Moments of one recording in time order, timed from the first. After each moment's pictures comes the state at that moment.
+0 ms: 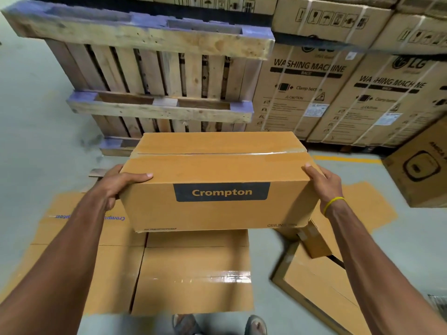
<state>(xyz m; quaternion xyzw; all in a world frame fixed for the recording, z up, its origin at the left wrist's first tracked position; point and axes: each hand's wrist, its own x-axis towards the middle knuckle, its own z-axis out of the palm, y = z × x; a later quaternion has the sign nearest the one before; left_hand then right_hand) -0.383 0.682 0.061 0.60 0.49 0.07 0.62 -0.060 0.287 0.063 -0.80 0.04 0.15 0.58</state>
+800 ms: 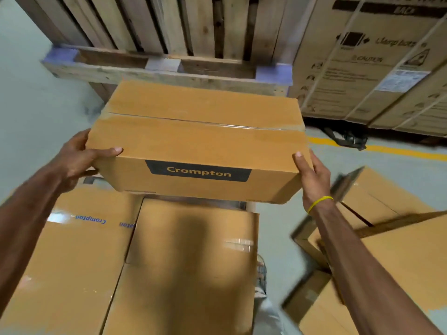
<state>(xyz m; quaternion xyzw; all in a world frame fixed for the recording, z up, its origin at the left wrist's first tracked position) -0.191 0.818 -0.064 0.62 0.57 0.11 0.52 0.147 0.471 -0.147 -0.73 -0.02 0.24 0.65</state>
